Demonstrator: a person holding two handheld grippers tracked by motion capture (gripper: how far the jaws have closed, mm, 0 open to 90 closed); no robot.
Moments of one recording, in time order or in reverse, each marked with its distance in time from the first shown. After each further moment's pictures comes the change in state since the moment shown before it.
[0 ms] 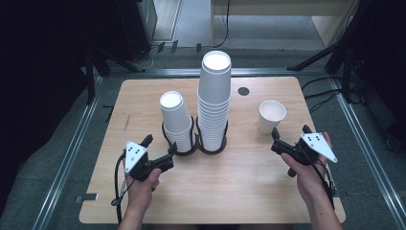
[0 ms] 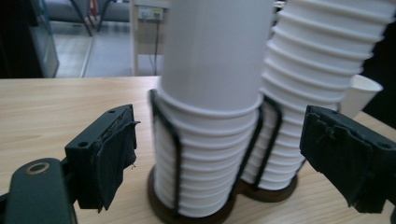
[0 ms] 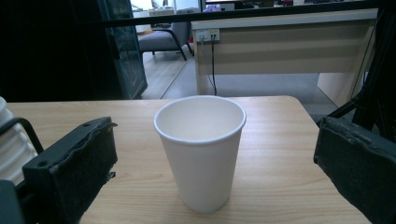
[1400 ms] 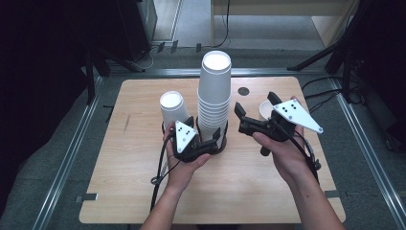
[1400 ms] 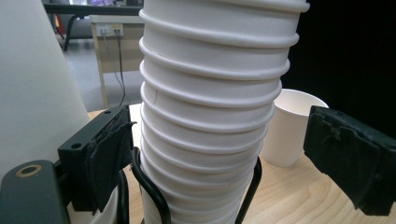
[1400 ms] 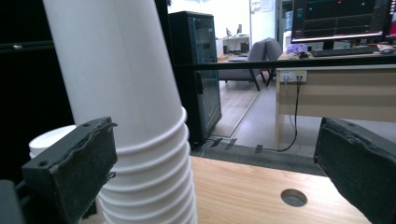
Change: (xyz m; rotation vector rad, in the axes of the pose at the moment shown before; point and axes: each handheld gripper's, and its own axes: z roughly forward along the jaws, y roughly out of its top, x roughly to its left) left arm -0.086 0.028 0.074 -0.024 -0.086 0.092; right arm 0.105 0.112 -0.008 -0.093 0.327 0.000
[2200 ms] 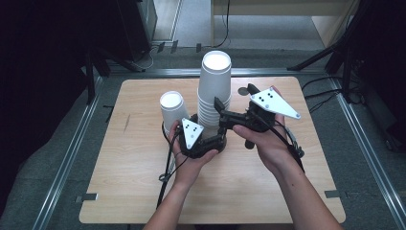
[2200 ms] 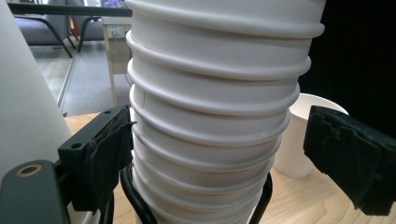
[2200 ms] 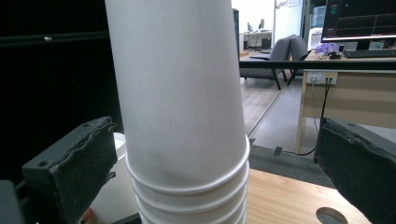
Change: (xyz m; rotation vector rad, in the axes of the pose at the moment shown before) left arm -0.008 -0.005 0.020 -0.012 0.049 -0.008; right arm 0.033 0.013 0.029 0.029 0.087 -0.033
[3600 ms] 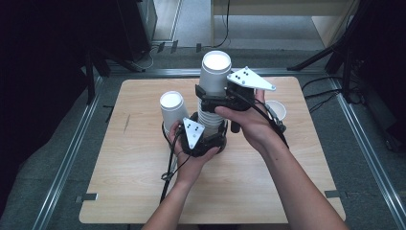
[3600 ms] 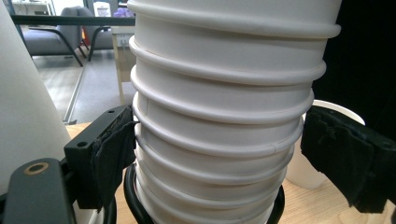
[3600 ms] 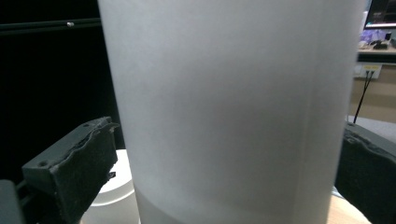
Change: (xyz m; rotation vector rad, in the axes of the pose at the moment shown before) left arm -0.001 -0.003 0.007 -0.037 0.032 0.013; right arm 0.011 0.017 0.054 0.075 0.101 -0.012
